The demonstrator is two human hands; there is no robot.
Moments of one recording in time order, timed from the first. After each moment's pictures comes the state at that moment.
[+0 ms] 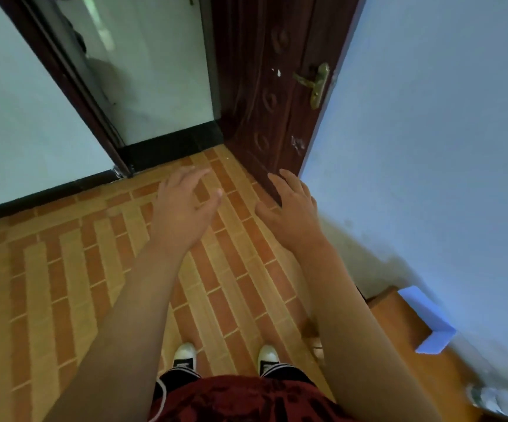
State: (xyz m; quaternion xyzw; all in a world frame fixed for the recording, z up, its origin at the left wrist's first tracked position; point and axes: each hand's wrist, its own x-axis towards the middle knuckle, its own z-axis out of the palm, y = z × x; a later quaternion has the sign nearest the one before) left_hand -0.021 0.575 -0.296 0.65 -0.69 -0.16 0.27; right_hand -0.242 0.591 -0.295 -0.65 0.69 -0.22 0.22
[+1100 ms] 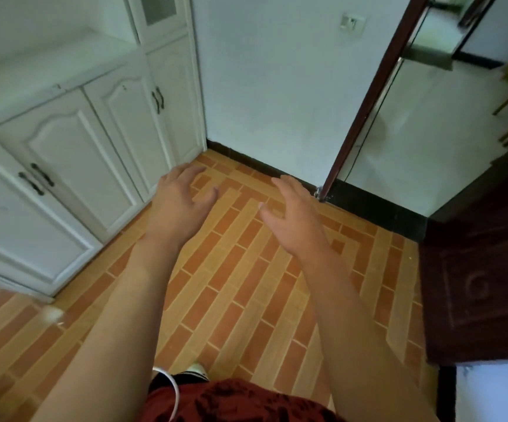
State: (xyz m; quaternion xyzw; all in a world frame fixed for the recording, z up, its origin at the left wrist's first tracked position) left_hand 0.339 0.798 -0.251 0.87 -0.30 0.01 0.38; right_hand 0.180 0.631 -0.240 -0.90 0.29 -0.12 0.31
